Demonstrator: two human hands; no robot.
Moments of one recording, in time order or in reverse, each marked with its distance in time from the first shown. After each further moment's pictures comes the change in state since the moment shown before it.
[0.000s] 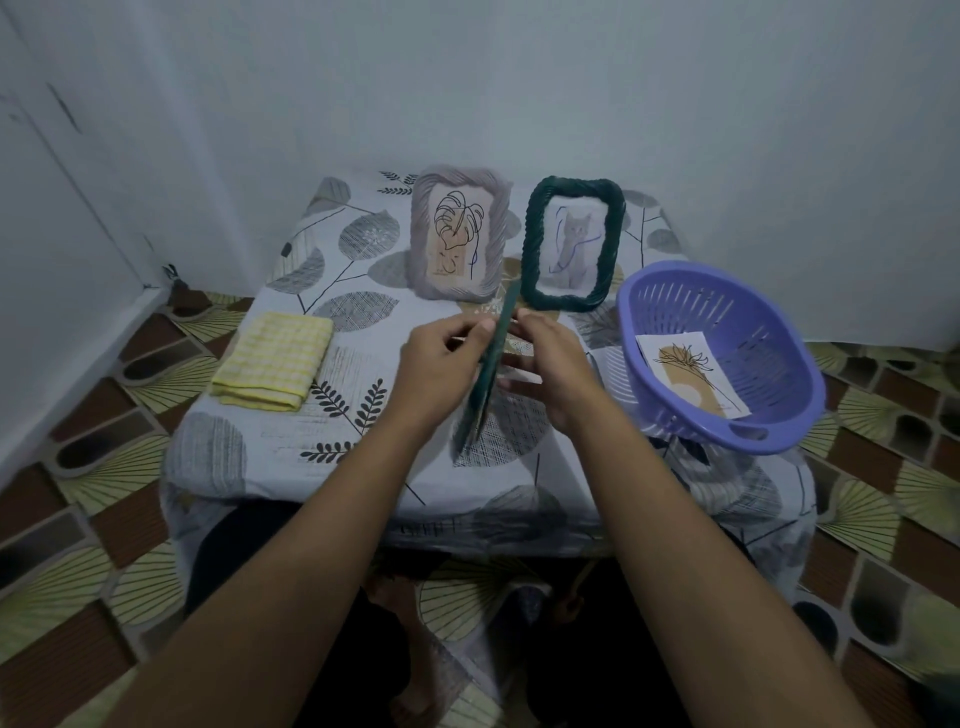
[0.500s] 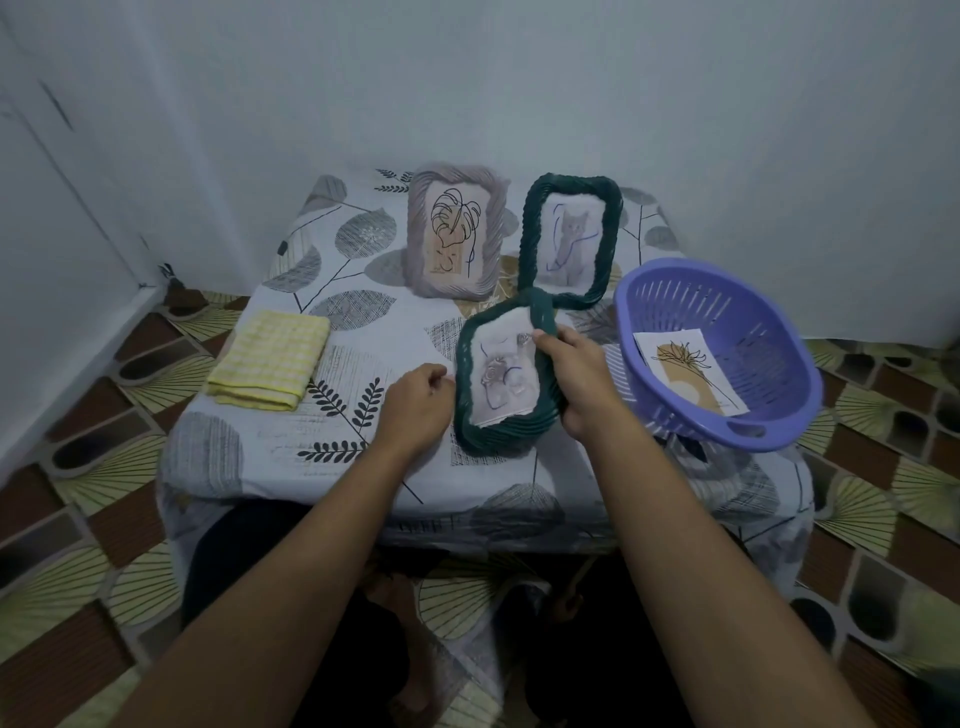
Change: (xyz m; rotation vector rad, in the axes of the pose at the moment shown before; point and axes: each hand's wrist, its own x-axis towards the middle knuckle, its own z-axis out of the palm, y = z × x) left_hand -0.010 -0.052 -0.008 0.425 -0.030 -0.245; right_hand 0.009 0.017 -0.023 0.093 0.120 0.003
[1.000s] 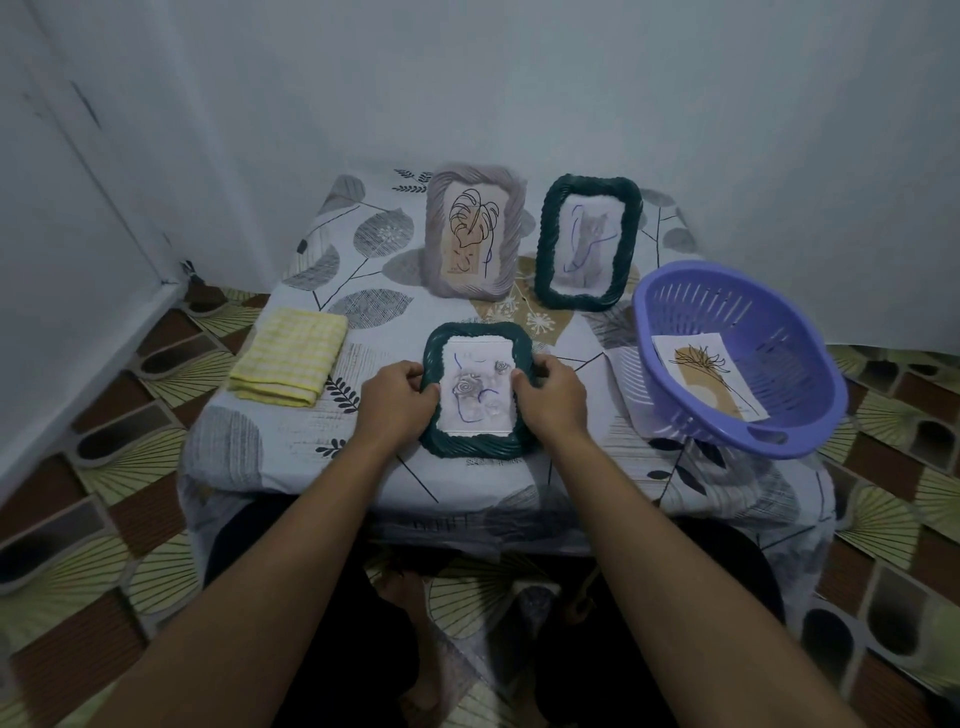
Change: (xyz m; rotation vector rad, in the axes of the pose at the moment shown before) left_hand 0.008 -0.017 -0.029 0.122 0.102 -0.083; right_hand 0.022 0.059 0.016 -0.823 0.179 -0.160
